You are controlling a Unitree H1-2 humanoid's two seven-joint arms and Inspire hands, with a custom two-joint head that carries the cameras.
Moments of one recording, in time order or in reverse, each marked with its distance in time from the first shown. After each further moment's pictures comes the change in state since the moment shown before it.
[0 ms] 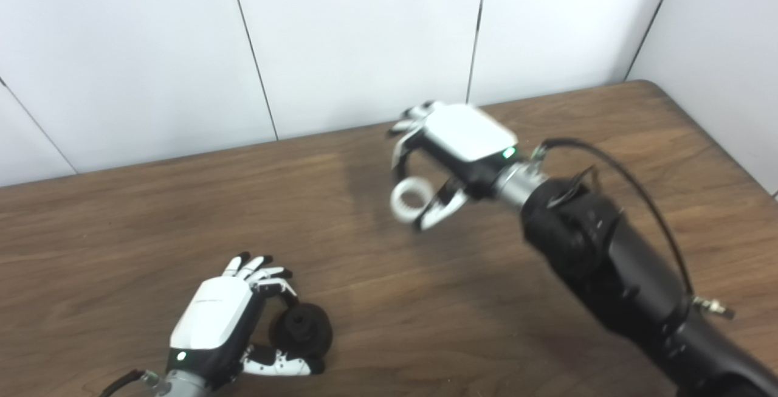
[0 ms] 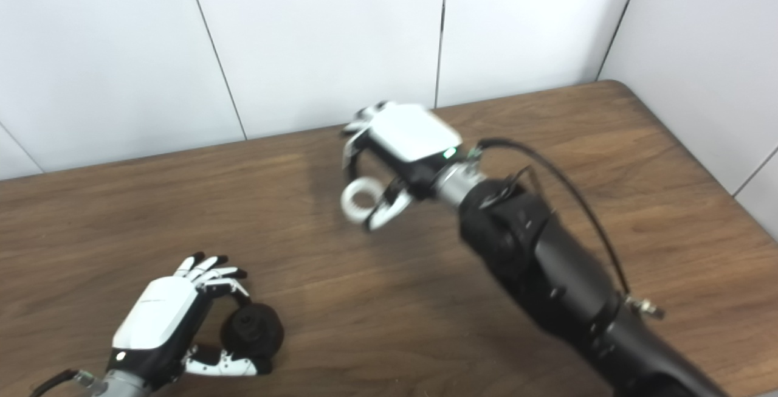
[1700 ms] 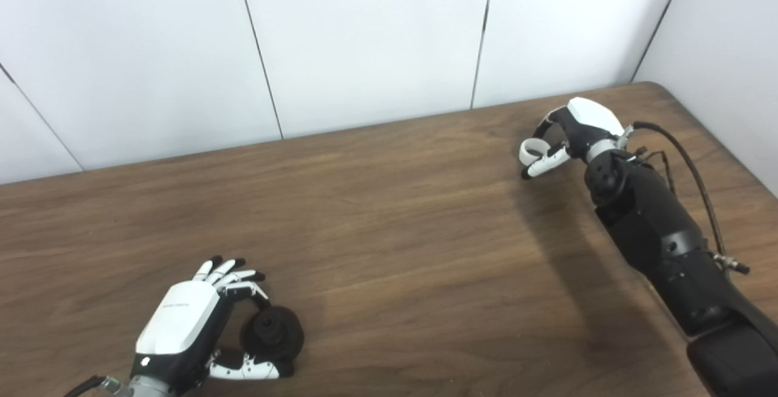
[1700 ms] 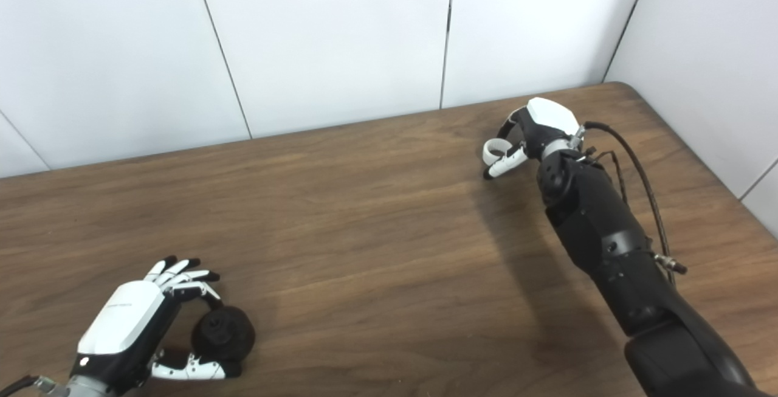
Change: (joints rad) left arm 0.013 0.104 0.075 0.033 -0.102 -0.059 0.029; right arm -0.118 -0.086 -0.280 0.817 0.125 0.114 -0.354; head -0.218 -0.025
